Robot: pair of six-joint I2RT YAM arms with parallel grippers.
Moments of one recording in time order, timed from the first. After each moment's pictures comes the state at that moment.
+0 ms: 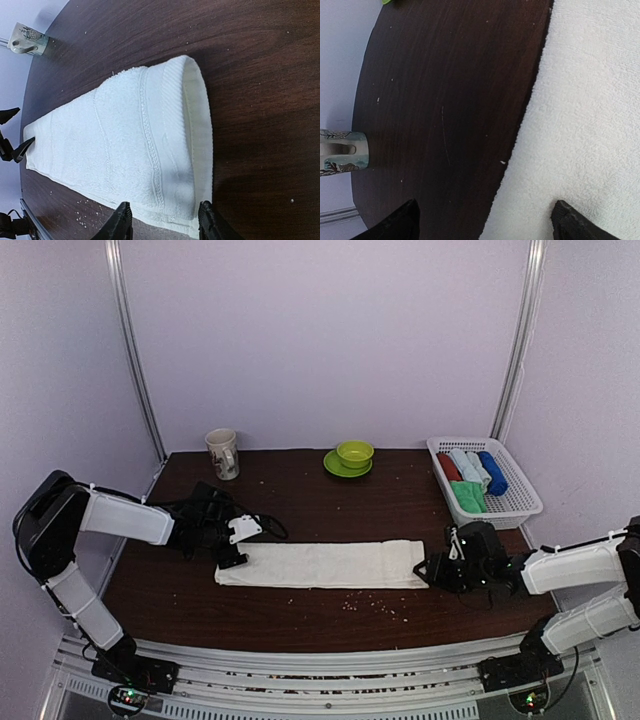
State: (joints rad) left arm -0.55 1.64 0.77 0.03 -0.09 0.83; right arm 0.60 1.25 0.34 0.18 -0.05 0.85
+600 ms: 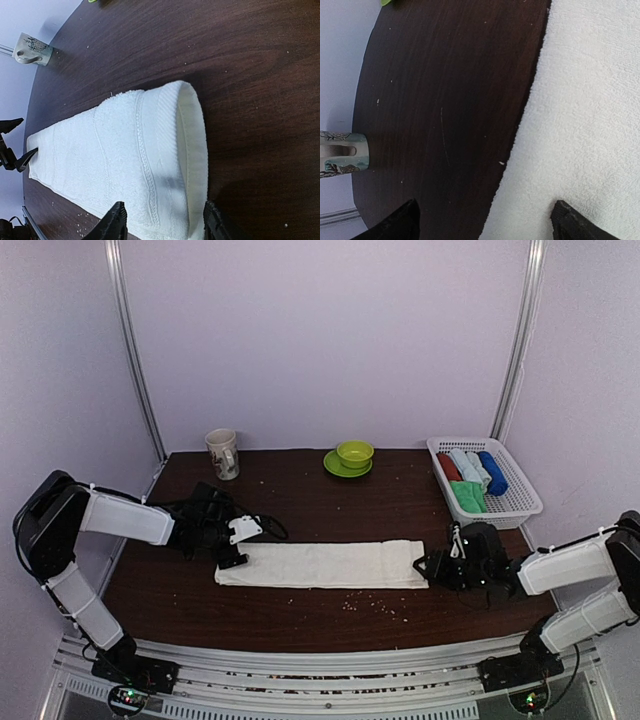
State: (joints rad) left arm -0.55 1.64 0.77 0.03 -0.09 0.83; right arm 0.56 1.31 0.31 0.33 -0.06 0.84
